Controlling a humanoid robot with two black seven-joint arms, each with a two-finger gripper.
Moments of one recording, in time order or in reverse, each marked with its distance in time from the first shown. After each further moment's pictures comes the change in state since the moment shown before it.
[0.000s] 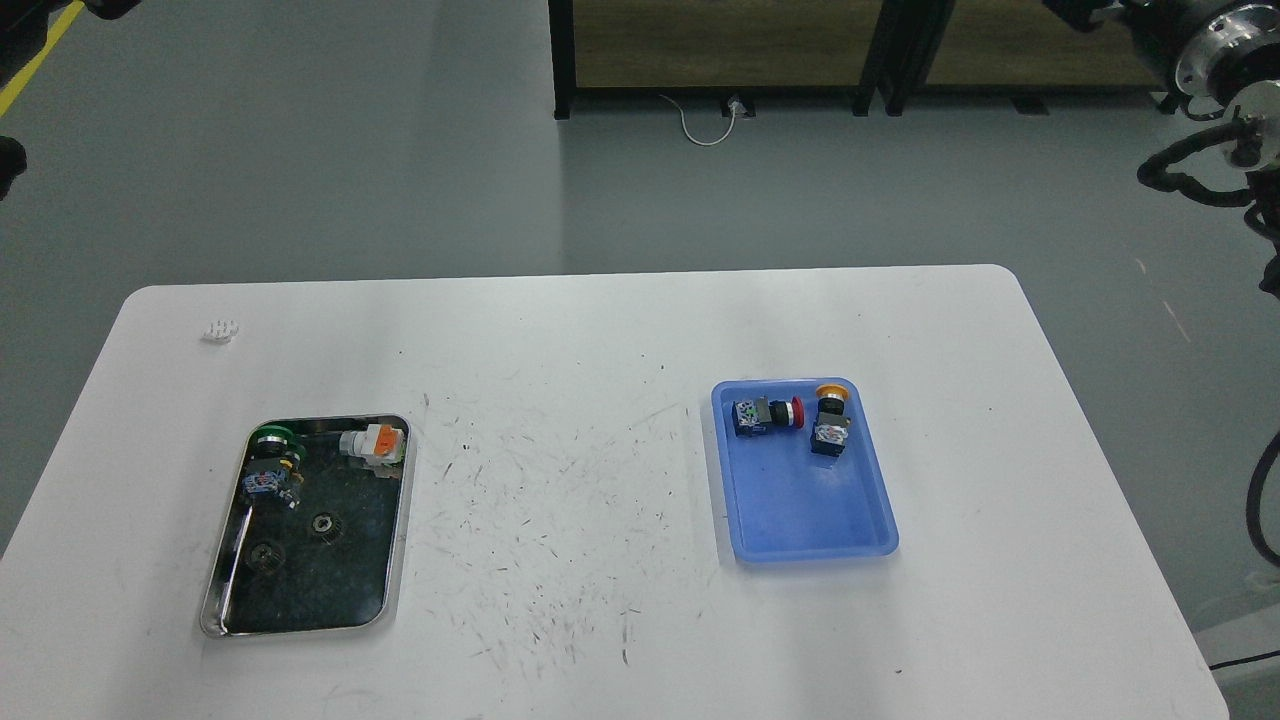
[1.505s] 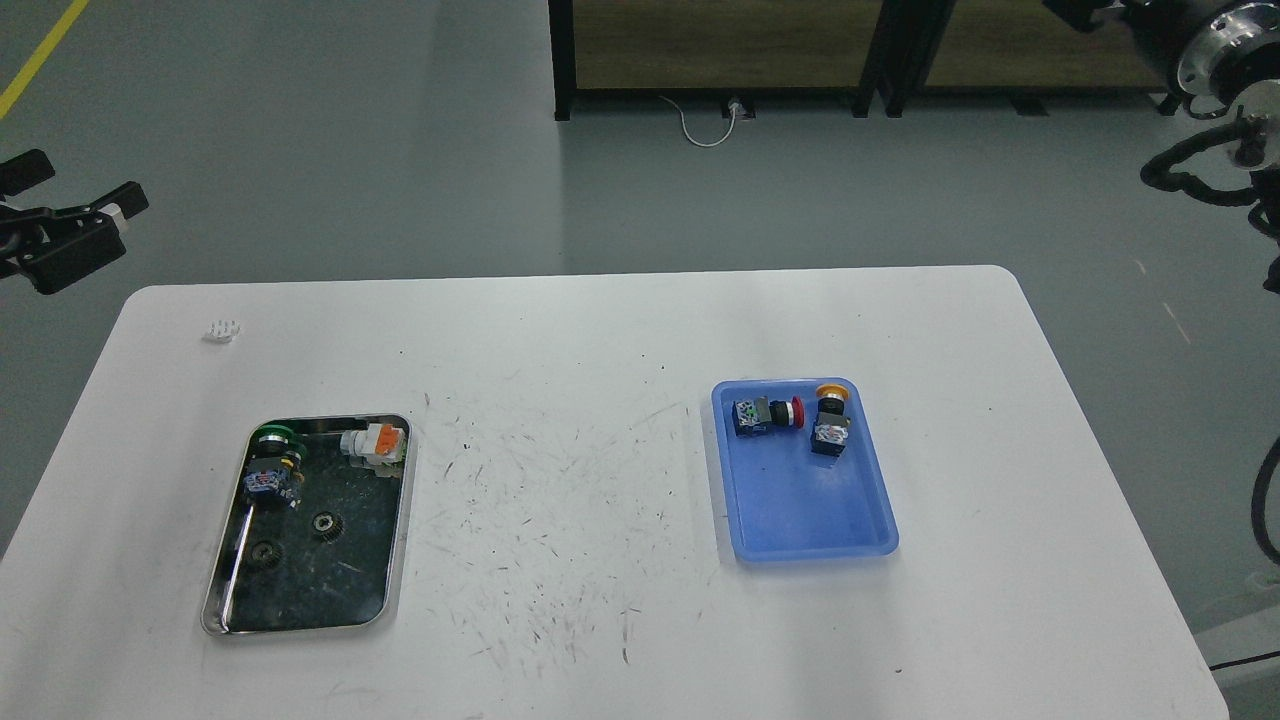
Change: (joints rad) left arm 0.416 0.202 0.054 0.040 0.080 -0.573 -0.281; right arm 0.004 -0.004 -0.013 0.001 -0.001 0.012 0.000
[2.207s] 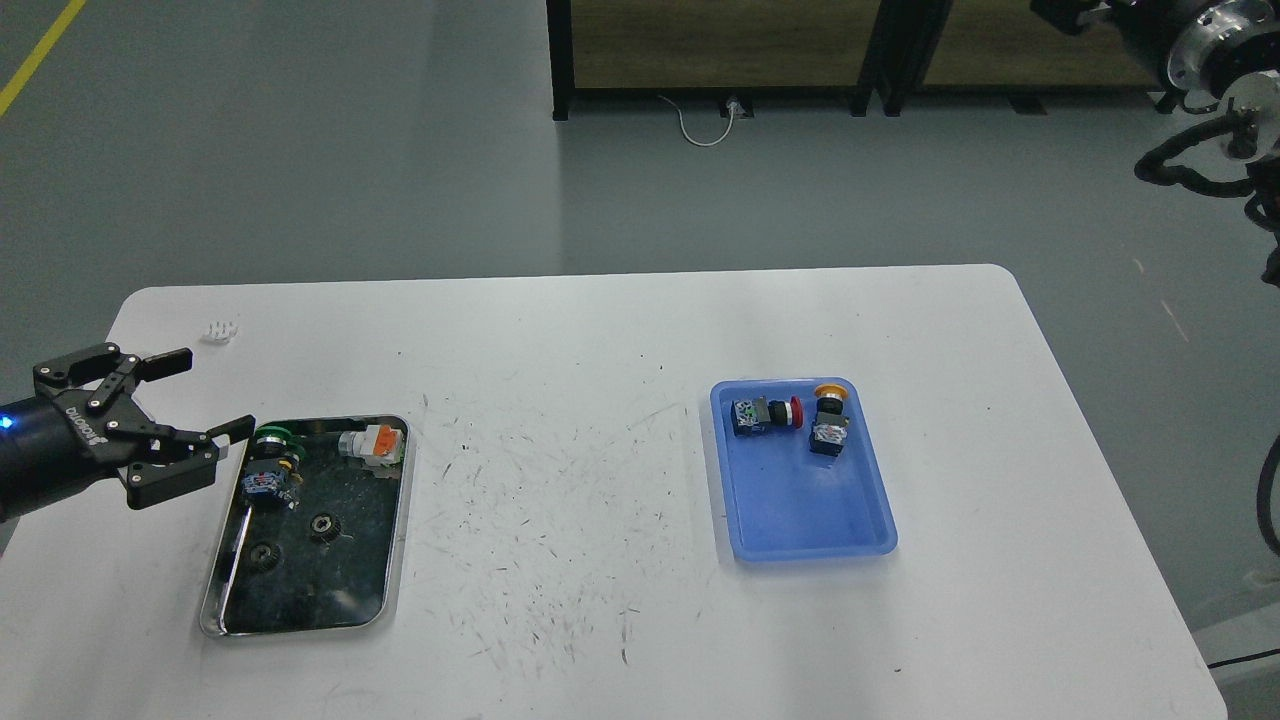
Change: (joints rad) left arm 0.194 -0.025 0.088 -0.107 0.416 -0.015 -0.088; right arm 0.032 0.008 -0.058 -0.006 -0.012 -0.001 -0.026
